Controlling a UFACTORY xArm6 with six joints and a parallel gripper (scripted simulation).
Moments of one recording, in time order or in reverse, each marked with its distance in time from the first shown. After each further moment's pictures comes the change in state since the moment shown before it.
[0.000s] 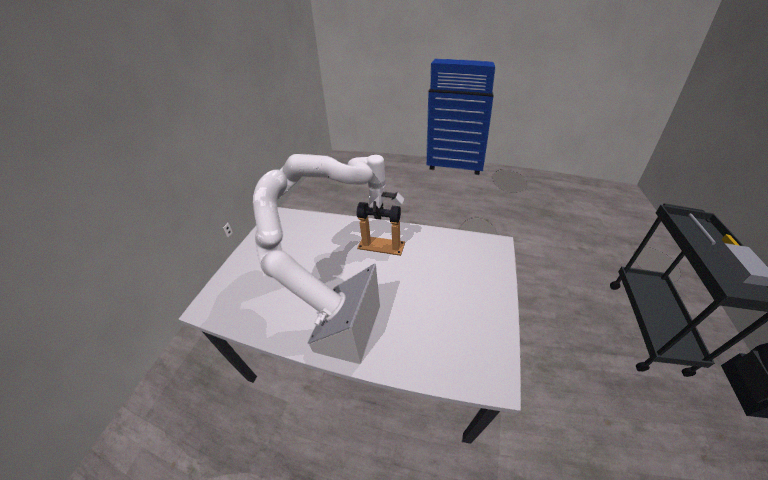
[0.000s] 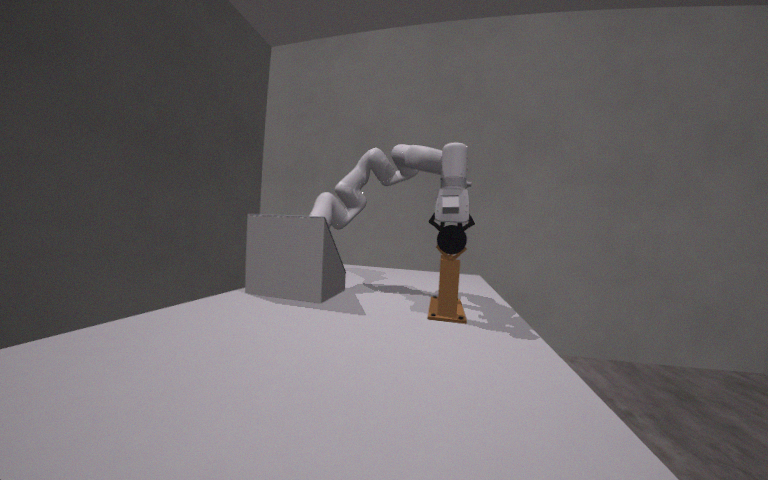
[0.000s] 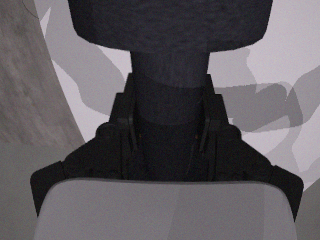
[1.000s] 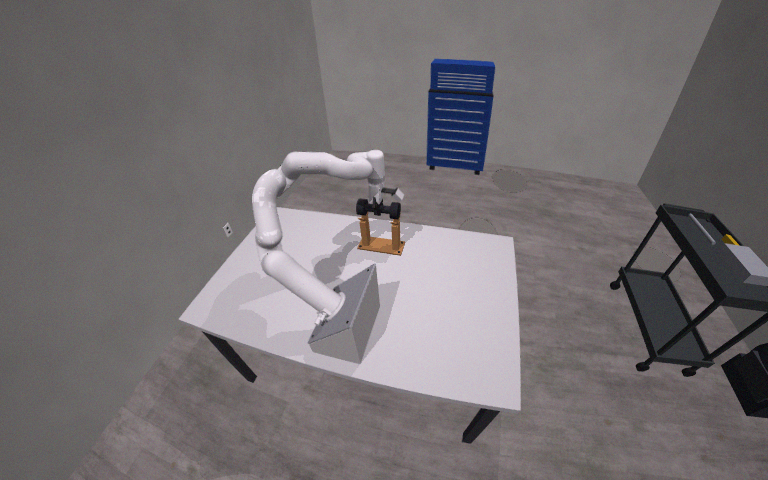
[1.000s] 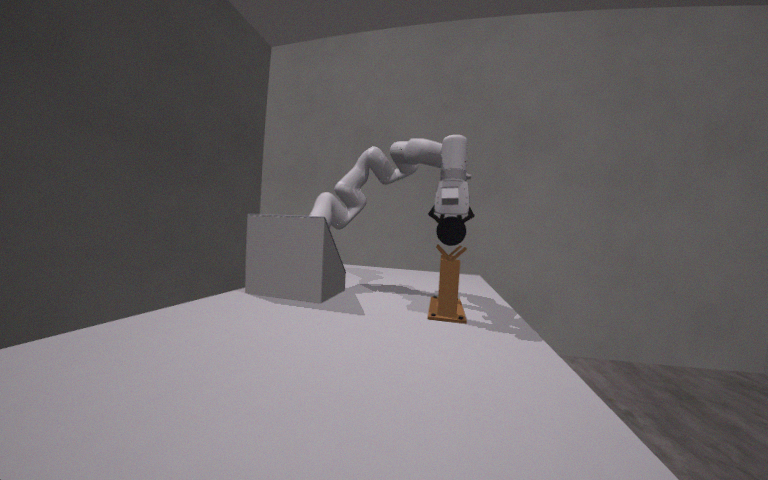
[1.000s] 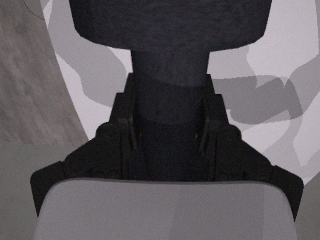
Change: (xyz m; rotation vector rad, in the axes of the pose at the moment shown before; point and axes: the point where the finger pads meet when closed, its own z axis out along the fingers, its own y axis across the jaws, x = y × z) arm 0.001 0.002 -0.023 -0.003 0.000 0.003
